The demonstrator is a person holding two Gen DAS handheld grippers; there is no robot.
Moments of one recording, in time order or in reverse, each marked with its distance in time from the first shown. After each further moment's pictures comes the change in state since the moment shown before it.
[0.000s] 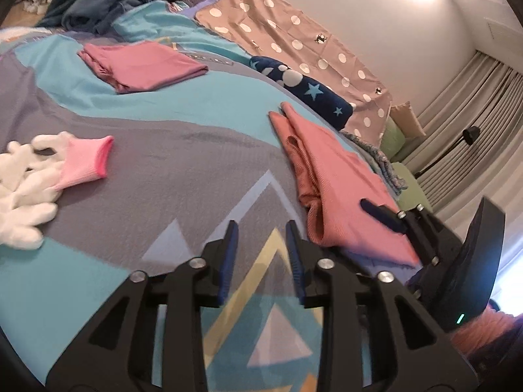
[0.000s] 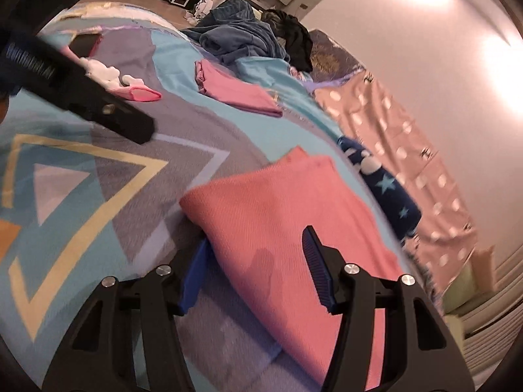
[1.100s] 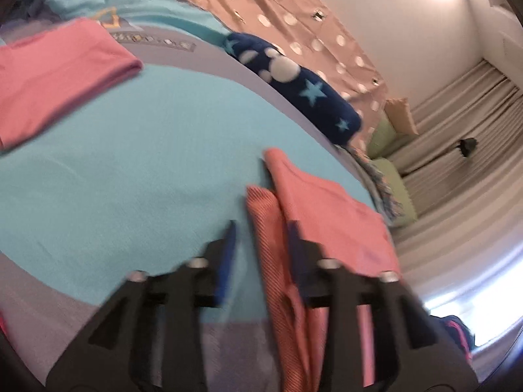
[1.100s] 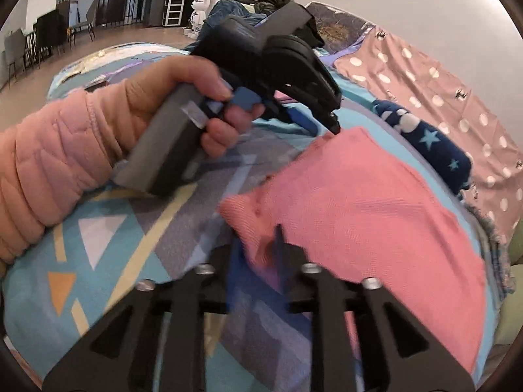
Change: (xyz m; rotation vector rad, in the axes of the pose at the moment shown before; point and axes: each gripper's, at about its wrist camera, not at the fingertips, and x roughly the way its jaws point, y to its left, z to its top) left arm 0.161 -0.004 0.132 -0.051 0.159 -0.136; right arm 0.002 -0.029 0.000 0.261 0.044 0.253
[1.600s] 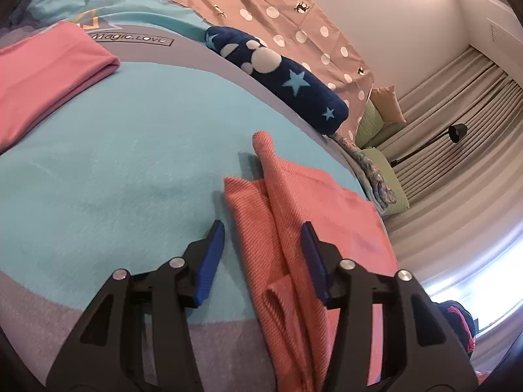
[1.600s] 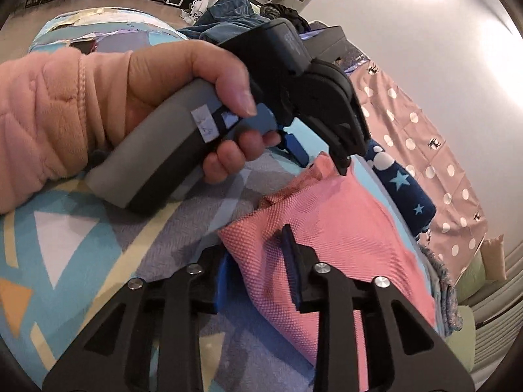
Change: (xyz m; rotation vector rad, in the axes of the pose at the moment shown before) left arm 0.012 -0.007 -0.002 0.058 0.014 -0.022; right arm 0.024 0.034 0.009 -0.181 -0.010 -0.207
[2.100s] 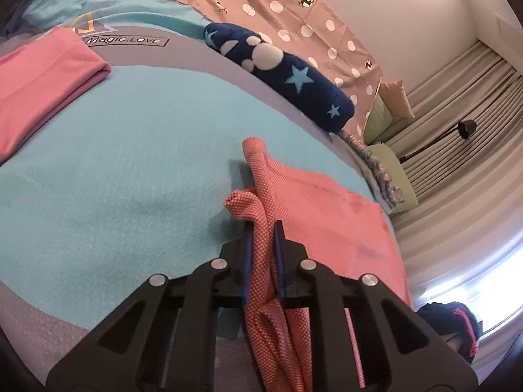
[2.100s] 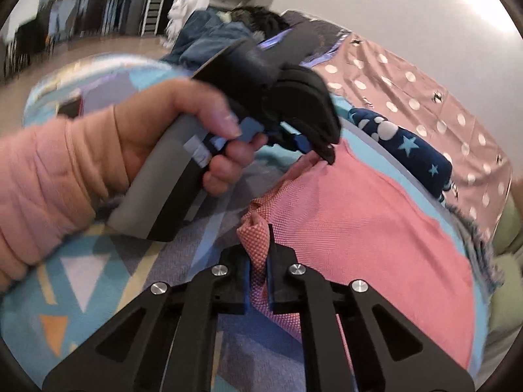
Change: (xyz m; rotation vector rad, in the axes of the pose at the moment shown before) left arm 0.007 -0.014 0.012 -0.005 0.025 0.037; right arm -0.019 -0.036 0.003 0.274 -0.024 0.122
